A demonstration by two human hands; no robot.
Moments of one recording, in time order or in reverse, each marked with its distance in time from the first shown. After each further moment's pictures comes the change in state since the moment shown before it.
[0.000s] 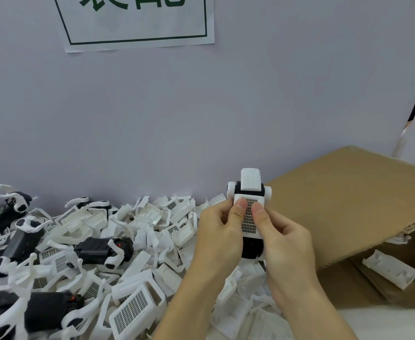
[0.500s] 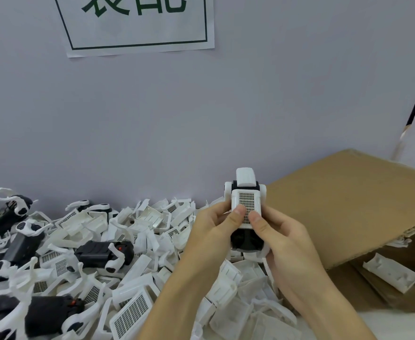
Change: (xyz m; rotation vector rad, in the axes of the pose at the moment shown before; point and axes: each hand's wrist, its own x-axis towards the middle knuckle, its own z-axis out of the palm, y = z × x) left_hand 0.007 -0.004 -0.020 -0.196 -0.197 -0.108; right_hand 0.004 -0.012 -0.011 -0.013 -0.225 0.036
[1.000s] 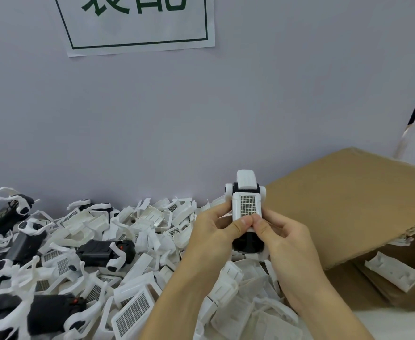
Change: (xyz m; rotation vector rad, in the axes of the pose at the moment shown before) left_hand -0.001 -0.004 -0.002 0.007 0.026 -0.036; right_hand -0.004 0.002 0.002 -0.155 0.062 -0.066
